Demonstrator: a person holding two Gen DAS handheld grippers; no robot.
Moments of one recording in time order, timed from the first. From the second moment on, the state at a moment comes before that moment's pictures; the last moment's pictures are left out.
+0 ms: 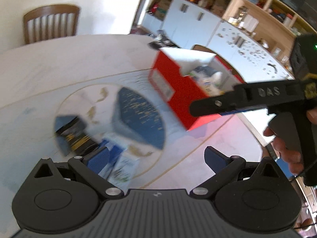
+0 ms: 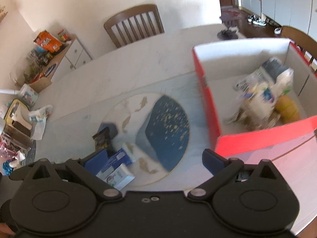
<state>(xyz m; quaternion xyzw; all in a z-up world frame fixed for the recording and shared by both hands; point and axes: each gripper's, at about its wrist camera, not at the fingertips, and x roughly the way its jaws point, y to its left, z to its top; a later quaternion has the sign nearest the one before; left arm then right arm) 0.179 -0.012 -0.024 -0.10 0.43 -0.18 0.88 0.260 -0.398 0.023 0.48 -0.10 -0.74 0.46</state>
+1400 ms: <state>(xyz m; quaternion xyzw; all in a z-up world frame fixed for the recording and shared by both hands) 0.171 0.060 -0.112 -0.09 0.51 -0.04 0.85 0.316 -0.524 -0.033 0.59 -0.02 -0.71 0.38</state>
